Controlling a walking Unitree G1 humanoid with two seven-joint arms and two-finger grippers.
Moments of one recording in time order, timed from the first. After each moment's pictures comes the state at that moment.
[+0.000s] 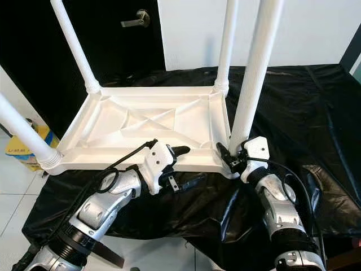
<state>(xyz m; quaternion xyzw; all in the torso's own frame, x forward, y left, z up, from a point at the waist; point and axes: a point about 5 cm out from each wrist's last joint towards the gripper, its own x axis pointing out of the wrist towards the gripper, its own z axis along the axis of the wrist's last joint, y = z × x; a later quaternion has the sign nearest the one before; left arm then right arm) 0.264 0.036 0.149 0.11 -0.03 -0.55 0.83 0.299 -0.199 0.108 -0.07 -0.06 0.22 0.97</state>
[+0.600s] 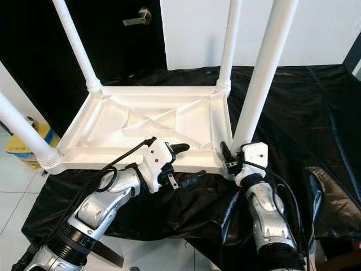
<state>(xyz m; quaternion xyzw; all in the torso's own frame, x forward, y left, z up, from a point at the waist) 0.265 0.037 0.154 0.11 -0.04 -0.55 0.83 0.287 -0.178 0.103 -0.02 -0.07 0.08 0.99</state>
